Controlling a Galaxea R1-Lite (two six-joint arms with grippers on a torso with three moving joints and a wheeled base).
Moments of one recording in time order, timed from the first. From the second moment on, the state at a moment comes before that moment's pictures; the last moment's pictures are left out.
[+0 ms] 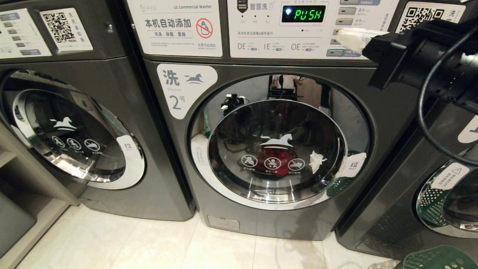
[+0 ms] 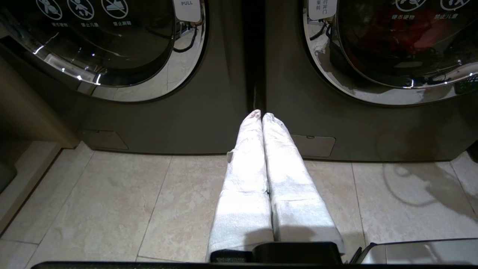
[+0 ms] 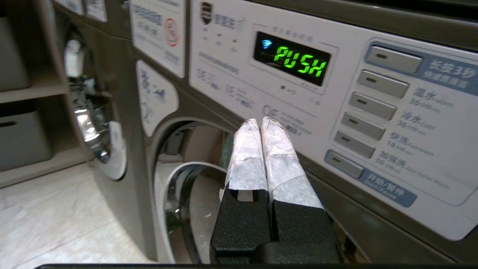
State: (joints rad) left arm -0.01 0.00 0.00 0.01 -0.02 0.10; right arm 0.47 1.47 -1.16 -0.63 0.21 -0.17
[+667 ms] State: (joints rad) left arm -0.01 0.00 0.00 0.01 -0.02 0.10; right arm 0.41 1.60 -1.27 -0.69 0.08 -0.17
